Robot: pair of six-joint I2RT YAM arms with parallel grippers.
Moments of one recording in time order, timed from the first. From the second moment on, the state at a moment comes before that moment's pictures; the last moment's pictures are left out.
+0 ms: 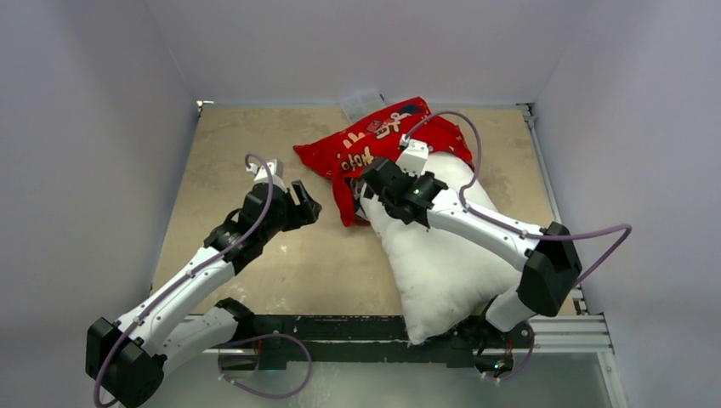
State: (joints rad) left arm -0.54 0.94 0.70 -0.32 -0.16 -0.69; right arm 0.89 1.54 1.30 -0.67 0.73 0.95
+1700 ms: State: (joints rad) left arm -0.52 1.24 0.99 -0.28 -0.04 -0.65; right arm 0.86 1.24 0.93 -0.04 0.18 0.32
